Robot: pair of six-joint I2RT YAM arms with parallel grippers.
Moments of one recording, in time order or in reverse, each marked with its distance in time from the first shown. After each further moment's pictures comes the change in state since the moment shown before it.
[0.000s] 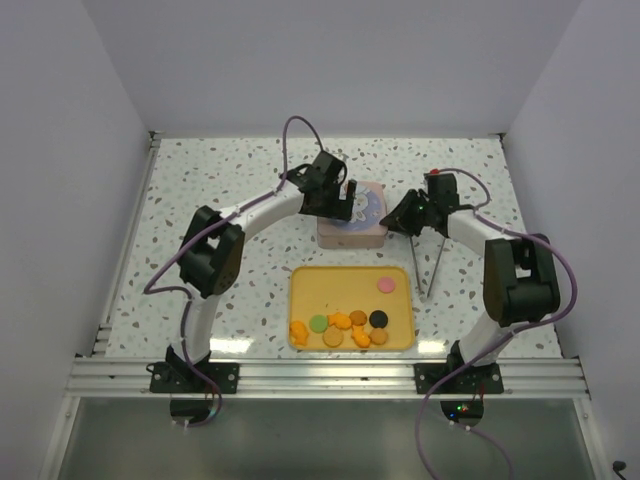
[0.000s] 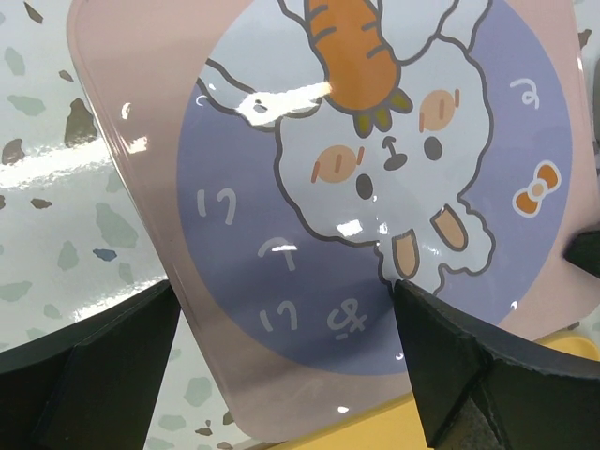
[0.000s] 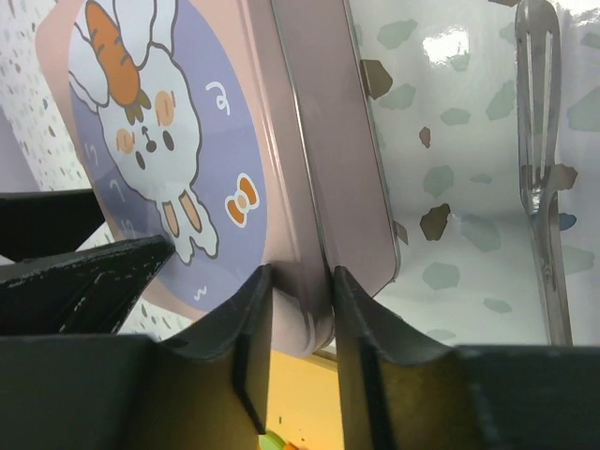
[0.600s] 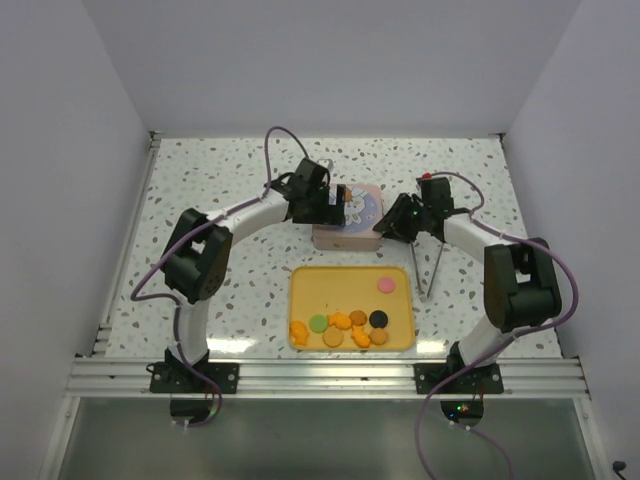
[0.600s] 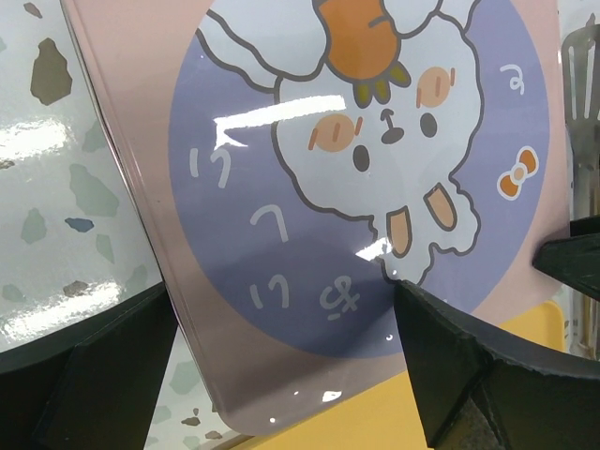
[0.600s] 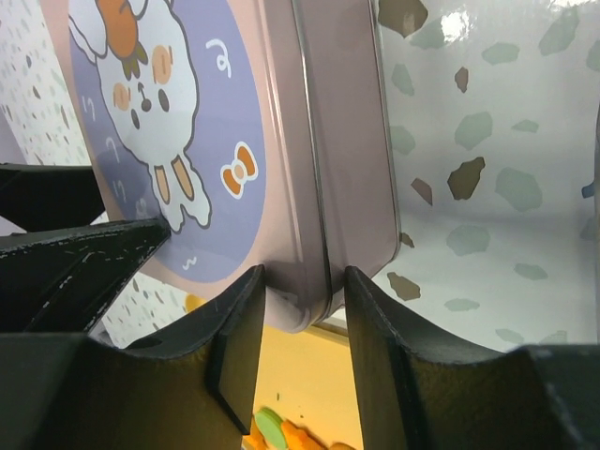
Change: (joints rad) left arm 0.053 -0.106 -0.223 0.166 0.118 -0.057; right arm 0.037 -0.043 -0.037 -0.014 0.000 -0.003
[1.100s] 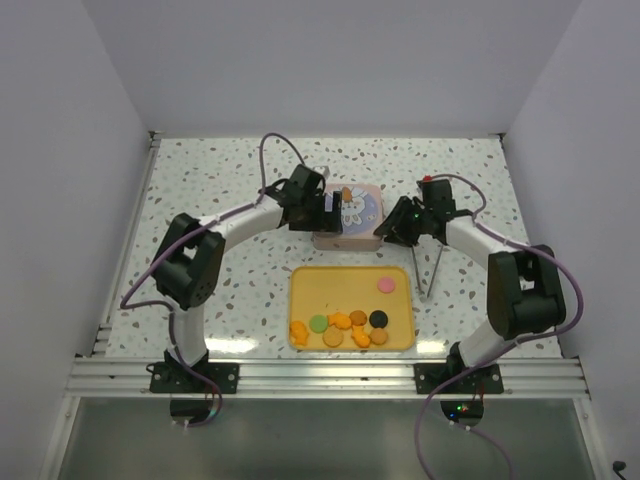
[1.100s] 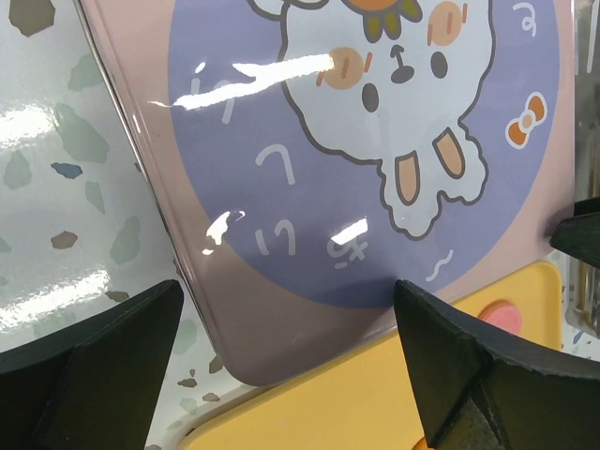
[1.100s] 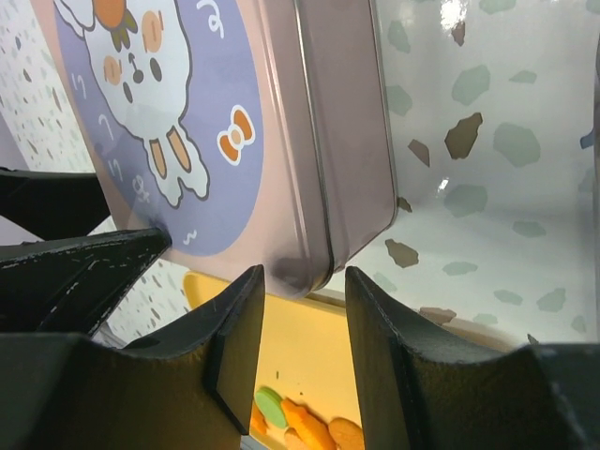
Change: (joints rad) left arm -0.002 -0.072 -0.101 0.018 0.024 -0.010; right arm 0.006 -0.043 -0.016 -0.056 0.002 -0.005
